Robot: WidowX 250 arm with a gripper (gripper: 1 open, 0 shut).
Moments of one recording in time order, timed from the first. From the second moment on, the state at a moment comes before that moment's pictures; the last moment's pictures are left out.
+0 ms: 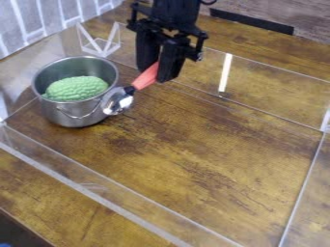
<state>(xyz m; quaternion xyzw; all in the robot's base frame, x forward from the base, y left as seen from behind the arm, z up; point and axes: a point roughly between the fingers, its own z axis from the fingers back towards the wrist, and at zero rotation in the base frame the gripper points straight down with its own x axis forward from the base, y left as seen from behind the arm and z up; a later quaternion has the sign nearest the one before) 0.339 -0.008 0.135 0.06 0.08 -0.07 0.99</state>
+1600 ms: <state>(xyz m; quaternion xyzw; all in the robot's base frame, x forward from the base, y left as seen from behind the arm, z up) 0.319 0.072 0.123 0.09 0.06 0.05 0.99</state>
